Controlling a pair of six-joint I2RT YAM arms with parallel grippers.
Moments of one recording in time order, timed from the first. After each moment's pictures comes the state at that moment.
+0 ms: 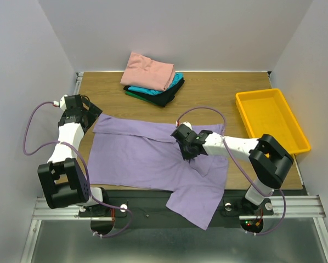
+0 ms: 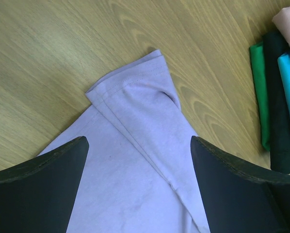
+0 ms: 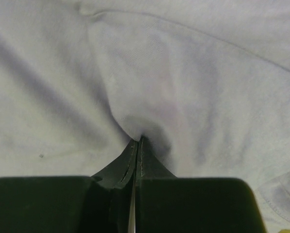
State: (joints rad) left arm 0.20 1.36 0.97 -0.38 -0.08 -0.70; right arm 0.88 1.67 1.03 -0.52 0.28 0.51
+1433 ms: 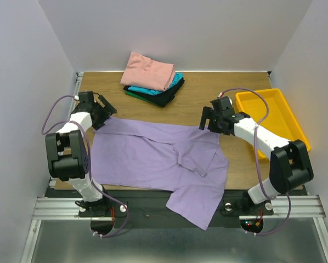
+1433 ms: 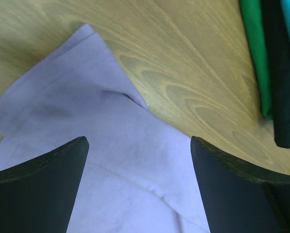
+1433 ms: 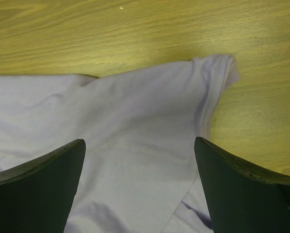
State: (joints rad) left arm 0.12 1.64 1.05 -0.24 0.13 -0.65; right arm 0.40 1.49 1.02 -0.45 0.18 0.55
